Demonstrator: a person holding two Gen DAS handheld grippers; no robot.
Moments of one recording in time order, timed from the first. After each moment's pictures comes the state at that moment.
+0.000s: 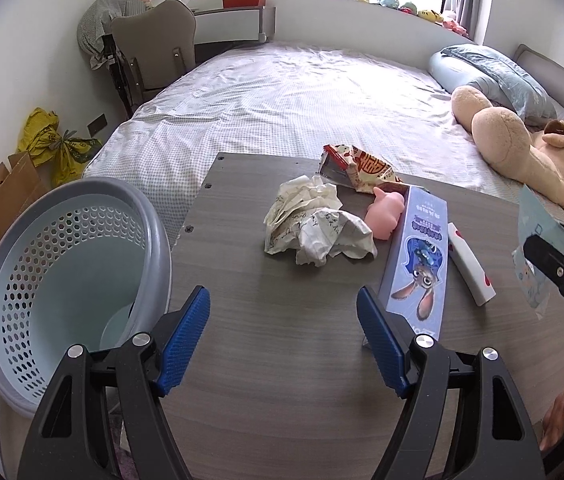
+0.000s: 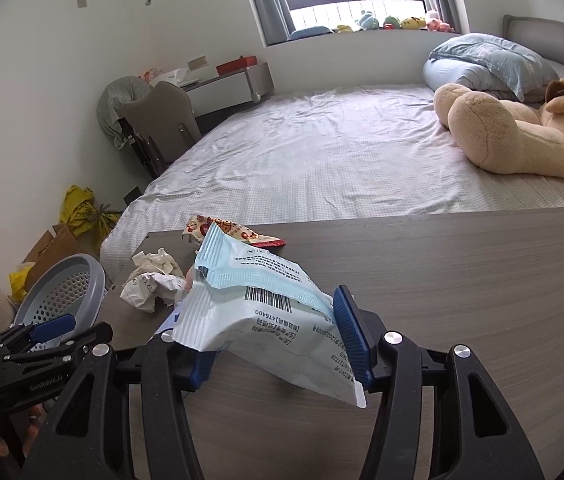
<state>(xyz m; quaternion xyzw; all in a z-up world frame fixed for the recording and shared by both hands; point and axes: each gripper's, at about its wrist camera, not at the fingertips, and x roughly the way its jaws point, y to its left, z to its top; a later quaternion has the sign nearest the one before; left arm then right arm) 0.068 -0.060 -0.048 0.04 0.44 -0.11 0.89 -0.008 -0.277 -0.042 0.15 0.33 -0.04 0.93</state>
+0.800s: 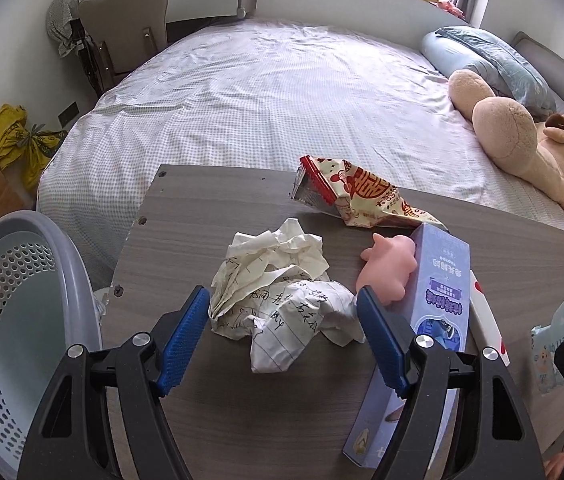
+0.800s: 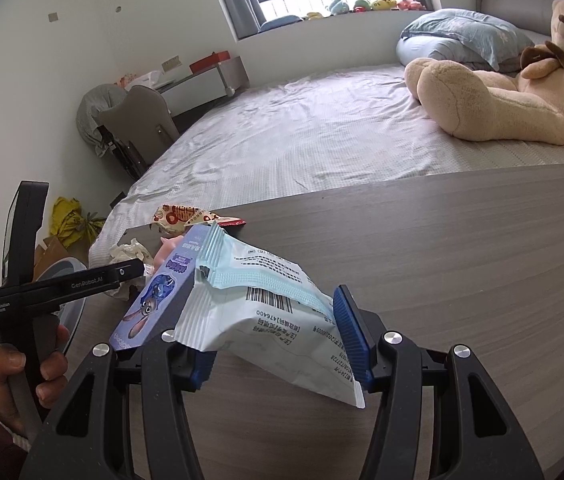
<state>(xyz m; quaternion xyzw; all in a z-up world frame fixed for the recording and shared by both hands) 0.146 -0.098 -0.075 0.04 0.49 -0.14 0.86 -0.022 -0.299 -0.062 0.19 0.34 -0.06 0.92</state>
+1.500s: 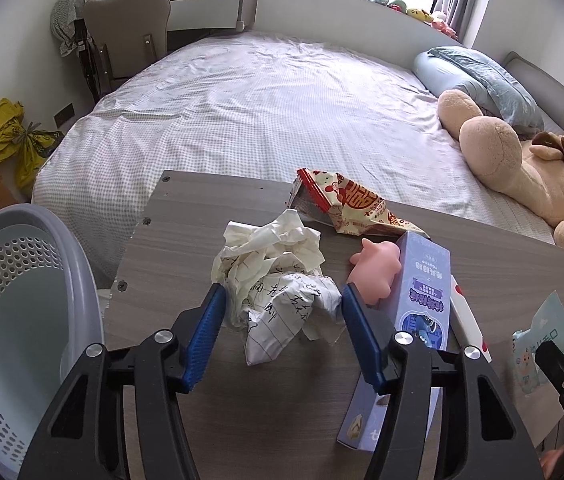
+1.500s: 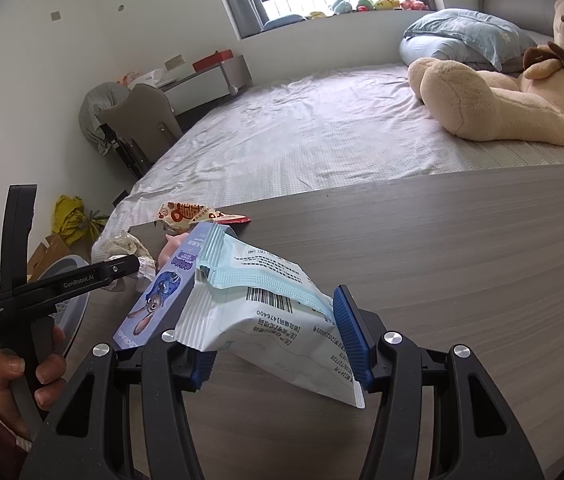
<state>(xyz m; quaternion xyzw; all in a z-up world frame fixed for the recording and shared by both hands) 0.129 -0.085 -0.062 0.01 0.46 -0.16 0.88 -0.026 -0.295 -0.058 0.18 0.34 -0.05 0.92</state>
